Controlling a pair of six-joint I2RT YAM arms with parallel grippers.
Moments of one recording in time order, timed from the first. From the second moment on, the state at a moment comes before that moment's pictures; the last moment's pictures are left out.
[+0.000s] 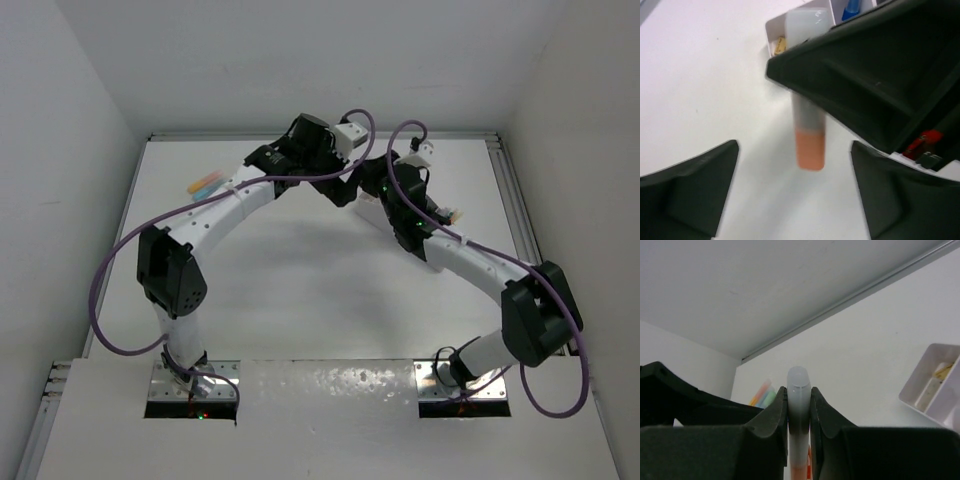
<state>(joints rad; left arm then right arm) -0.63 1.83 1.80 -0.63 0.22 0.14 0.53 1.49 0.94 0.42 0.35 0.84</state>
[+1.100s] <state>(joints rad) -0.04 1.76 1.68 -0.62 0.06 0.01 0.21 1.08 0.47 0.34 0.85 0.33</state>
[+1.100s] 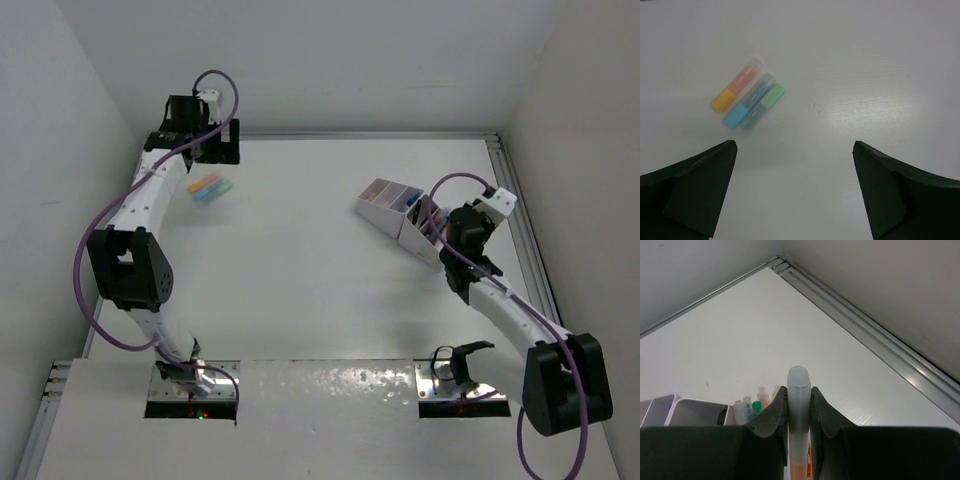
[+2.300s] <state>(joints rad) 0.16 1.79 1.67 -0.64 0.07 -0.02 0.15 1.10 0.43 0.42 0.72 0.35</state>
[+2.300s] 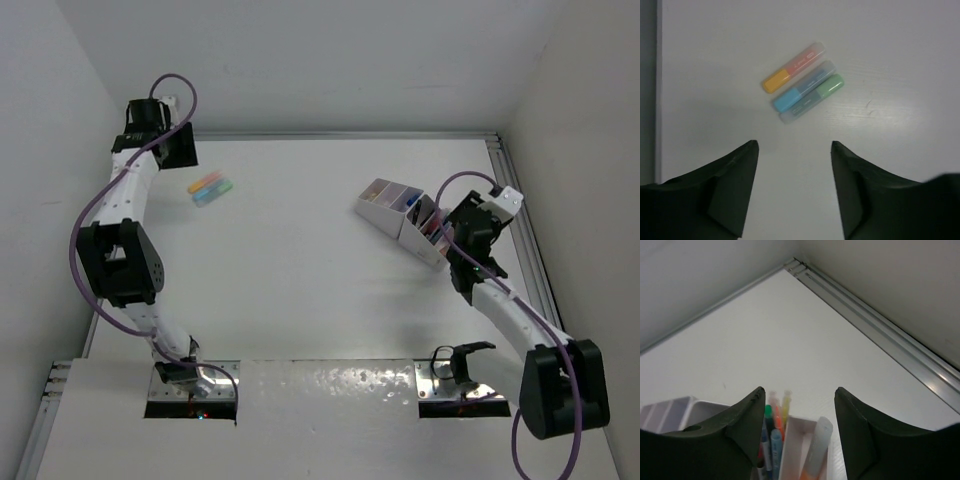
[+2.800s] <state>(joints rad) 0.15 2.16 1.82 -0.67 0.04 0.21 0.22 0.97 0.55 0.24 0.52 0.27</state>
